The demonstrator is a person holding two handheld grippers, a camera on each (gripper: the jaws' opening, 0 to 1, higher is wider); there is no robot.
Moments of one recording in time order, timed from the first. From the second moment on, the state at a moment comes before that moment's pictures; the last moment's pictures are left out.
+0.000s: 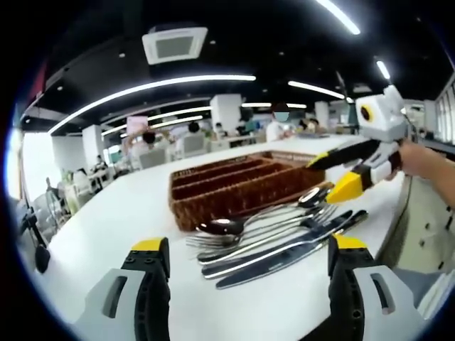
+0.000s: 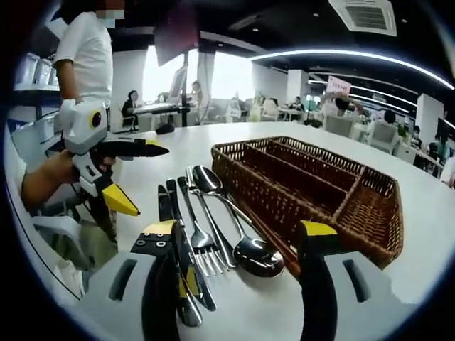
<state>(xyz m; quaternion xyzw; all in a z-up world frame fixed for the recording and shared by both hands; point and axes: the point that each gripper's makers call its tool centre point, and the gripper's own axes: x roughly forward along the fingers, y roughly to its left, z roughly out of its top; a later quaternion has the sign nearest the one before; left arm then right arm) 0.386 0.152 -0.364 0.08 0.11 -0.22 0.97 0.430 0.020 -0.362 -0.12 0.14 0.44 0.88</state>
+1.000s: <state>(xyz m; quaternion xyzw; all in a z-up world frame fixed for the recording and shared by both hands) 0.382 0.154 -0.363 0.09 0.10 -0.22 0.97 0.447 0.042 -0.371 -0.14 0.16 0.47 0.86</state>
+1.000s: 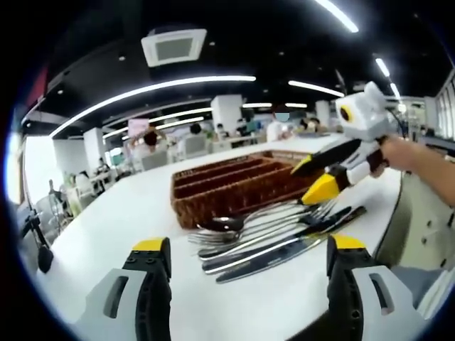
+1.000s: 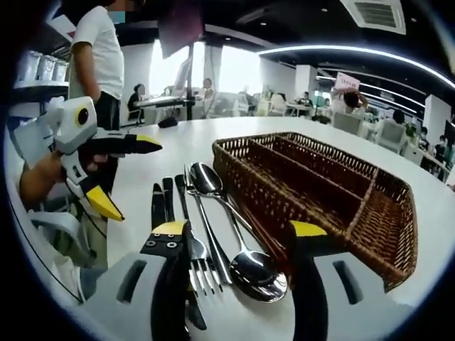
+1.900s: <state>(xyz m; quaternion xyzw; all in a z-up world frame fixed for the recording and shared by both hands) 0.379 0.153 -0.363 0.10 0.10 -0.21 0.97 0.446 0.062 -0.379 -0.15 0.17 0.49 0.84</state>
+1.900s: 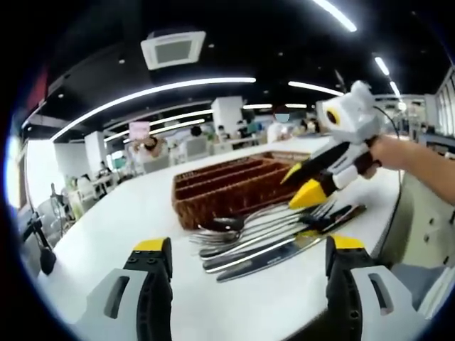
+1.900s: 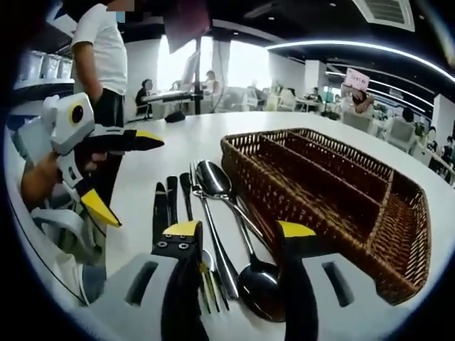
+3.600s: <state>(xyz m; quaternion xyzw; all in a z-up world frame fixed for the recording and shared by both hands) 0.371 0.153 -0.368 0.11 0.10 -0.22 0.96 0.465 0.089 -0.402 -0.14 0.21 0.53 0.81</state>
